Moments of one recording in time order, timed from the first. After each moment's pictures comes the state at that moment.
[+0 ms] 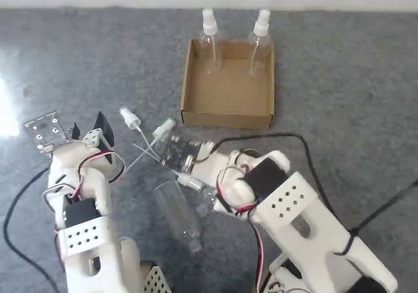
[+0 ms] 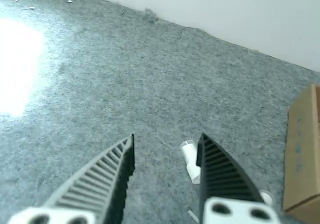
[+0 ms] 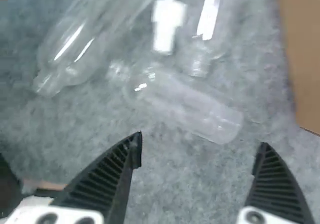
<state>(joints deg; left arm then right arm) -25.1 -64.9 81.4 24.5 12.4 -46.1 -36.2 37.0 83.3 30.5</state>
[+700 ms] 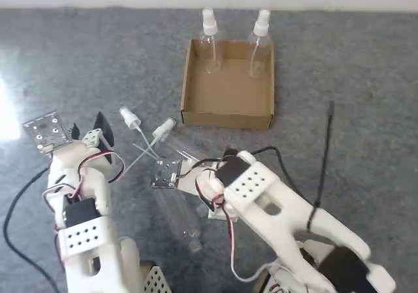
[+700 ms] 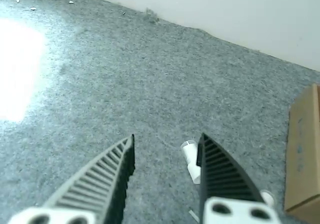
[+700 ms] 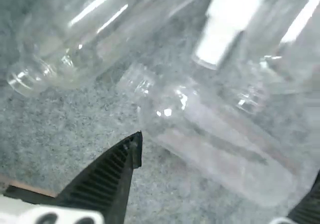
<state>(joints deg) -25.3 -64.9 81.4 24.5 12.4 -47.2 -17.1 42.8 69.1 38.5</state>
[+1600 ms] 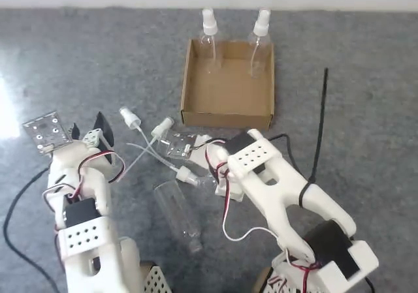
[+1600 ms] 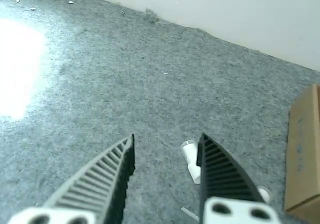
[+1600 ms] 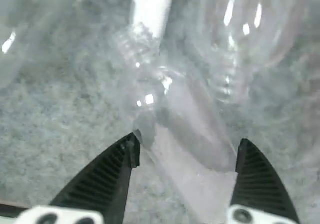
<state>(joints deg) -25.3 -64.9 81.4 24.5 12.4 -35.6 -6.3 35.7 67.2 39.3</state>
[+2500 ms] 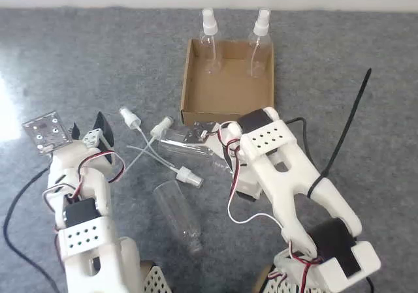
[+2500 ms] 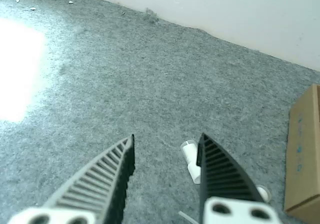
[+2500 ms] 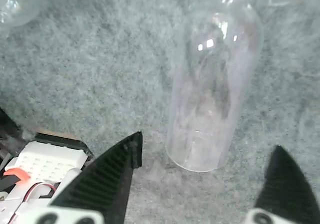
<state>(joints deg) -25.3 -64.9 81.4 24.5 12.4 -30.2 -6.3 24.6 90.5 39.2</state>
